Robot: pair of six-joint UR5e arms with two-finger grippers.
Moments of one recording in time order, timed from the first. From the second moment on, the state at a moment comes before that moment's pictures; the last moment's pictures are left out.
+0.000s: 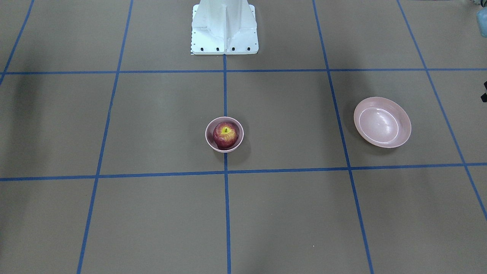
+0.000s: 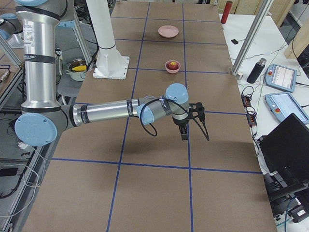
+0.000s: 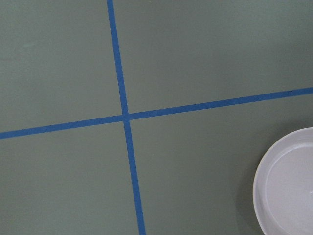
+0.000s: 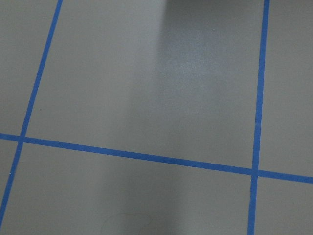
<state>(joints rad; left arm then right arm) -1.45 -1.47 -1.75 -1.79 -2.30 -0.12 1.43 -1.62 1.78 -1.27 2.34 0.30</state>
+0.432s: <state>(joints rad) -1.45 -1.47 -1.76 -1.79 -2.31 -0.13 1.43 -1.63 1.78 -1.27 2.31 0.29</state>
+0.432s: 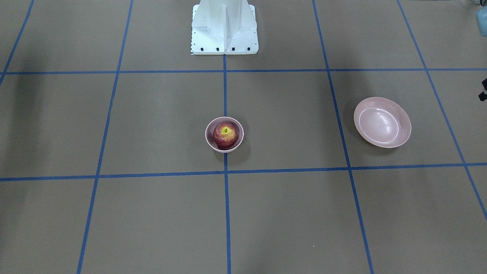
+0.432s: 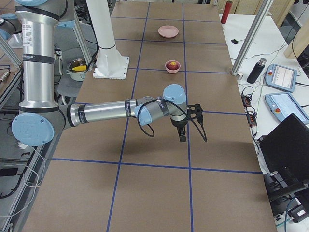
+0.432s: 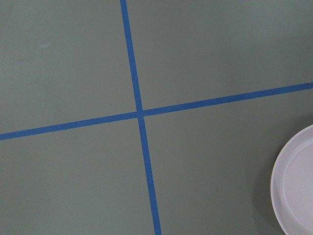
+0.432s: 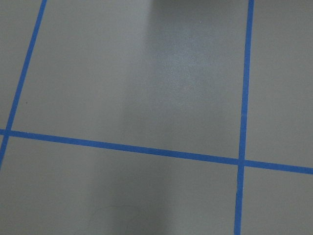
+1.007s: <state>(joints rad) -1.45 -1.49 -1.77 -1.79 -2.37 -0.13 1.43 -1.63 1.78 -1.27 2.26 0.29</state>
